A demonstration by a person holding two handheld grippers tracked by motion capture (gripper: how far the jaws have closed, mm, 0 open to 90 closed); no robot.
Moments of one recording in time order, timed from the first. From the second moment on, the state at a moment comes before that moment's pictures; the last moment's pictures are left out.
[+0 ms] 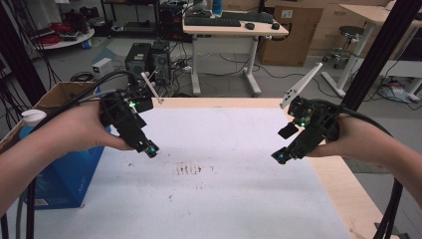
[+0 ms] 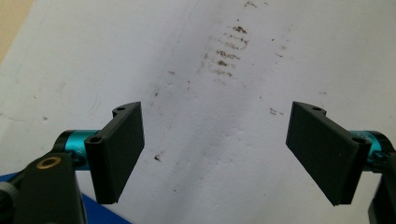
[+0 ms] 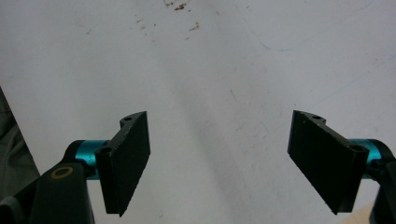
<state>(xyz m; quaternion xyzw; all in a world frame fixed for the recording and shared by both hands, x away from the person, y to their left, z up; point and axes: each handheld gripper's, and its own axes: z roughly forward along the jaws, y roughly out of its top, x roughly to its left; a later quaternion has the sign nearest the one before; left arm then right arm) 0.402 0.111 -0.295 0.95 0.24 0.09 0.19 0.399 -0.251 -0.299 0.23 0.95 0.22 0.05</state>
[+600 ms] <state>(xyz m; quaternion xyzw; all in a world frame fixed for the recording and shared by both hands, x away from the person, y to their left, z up) 0.401 0.113 -0.303 0.95 0.25 0.08 0.19 0.400 -0.249 -0.301 0.22 0.95 0.22 0.05</state>
